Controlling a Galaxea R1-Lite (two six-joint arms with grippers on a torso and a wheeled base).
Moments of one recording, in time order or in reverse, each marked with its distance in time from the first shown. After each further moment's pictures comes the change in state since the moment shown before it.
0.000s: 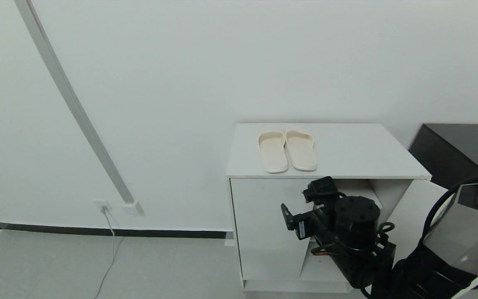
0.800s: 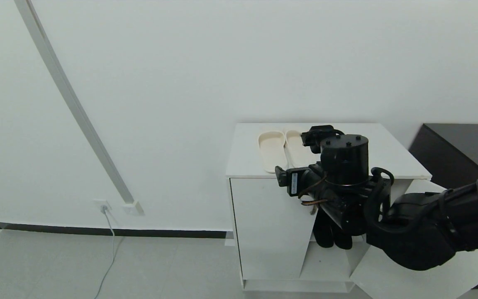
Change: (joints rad) left arm 0.000 0.000 0.000 0.000 0.000 0.004; right arm 0.011 -0.163 -0.401 0.633 -0.056 0.199
